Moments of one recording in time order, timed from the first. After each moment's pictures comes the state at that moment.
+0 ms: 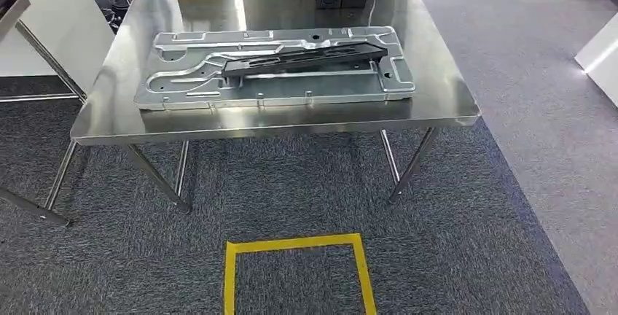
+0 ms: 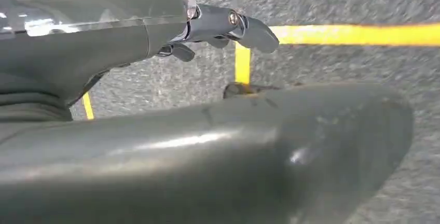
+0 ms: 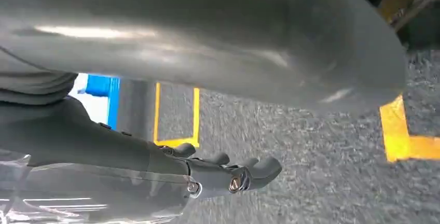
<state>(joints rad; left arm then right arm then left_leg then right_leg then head) -0.06 -0.11 1.25 -0.22 -1.07 -0.15 -0.24 -0.06 0.04 -1.26 -0.25 1.28 -0.03 0.22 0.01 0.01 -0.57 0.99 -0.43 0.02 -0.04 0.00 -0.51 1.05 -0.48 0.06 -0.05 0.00</state>
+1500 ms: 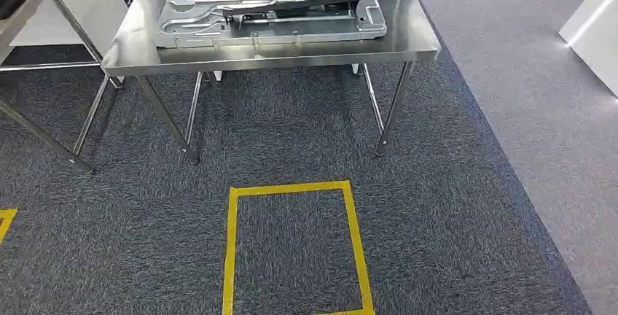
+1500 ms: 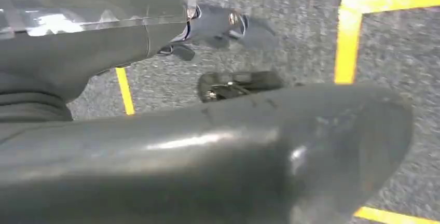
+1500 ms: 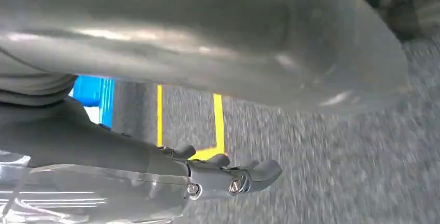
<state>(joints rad) -0.07 -0.11 1.24 -0.22 -1.11 -0.14 -0.26 -0.07 0.07 -1.33 -0.22 1.24 -0.03 0.18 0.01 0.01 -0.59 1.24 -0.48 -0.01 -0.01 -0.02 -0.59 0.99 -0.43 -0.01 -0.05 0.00</state>
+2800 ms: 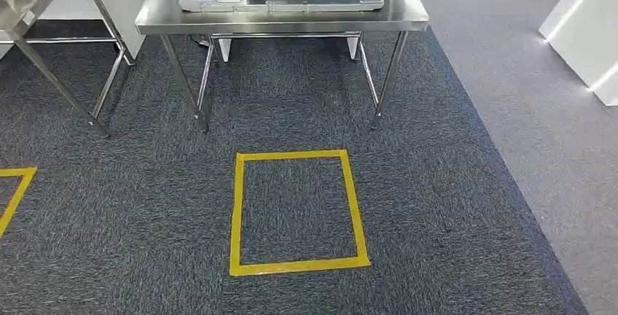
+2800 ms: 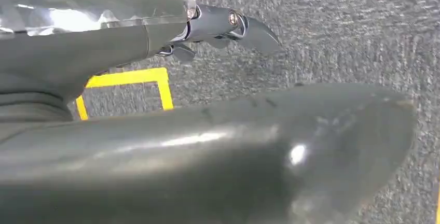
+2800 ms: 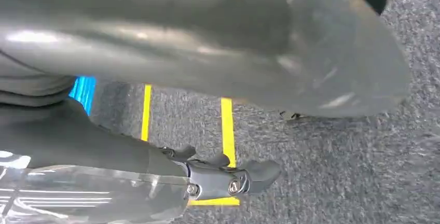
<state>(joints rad) -0.08 -0.02 1.19 -0.22 -1.15 -0.11 -0.26 -0.10 0.12 -1.34 -0.20 1.22 0.03 0.05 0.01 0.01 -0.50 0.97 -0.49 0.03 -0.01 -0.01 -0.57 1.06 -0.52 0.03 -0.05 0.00</state>
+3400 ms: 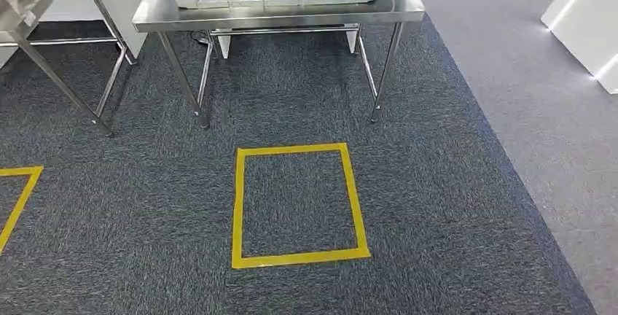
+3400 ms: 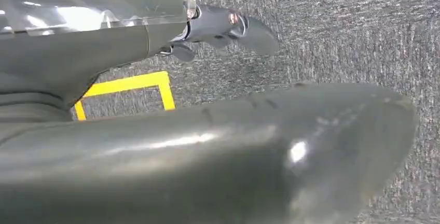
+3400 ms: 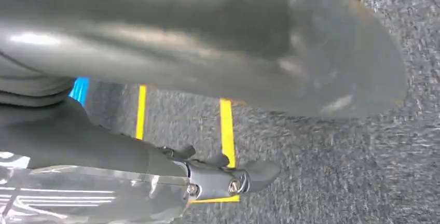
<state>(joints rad) -0.08 -0.02 1.17 -0.22 -1.18 -0.13 -0.29 -0.10 0.12 -1.33 -0.20 1.22 0.05 0.00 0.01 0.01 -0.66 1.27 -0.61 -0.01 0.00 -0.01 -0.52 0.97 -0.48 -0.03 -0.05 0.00</state>
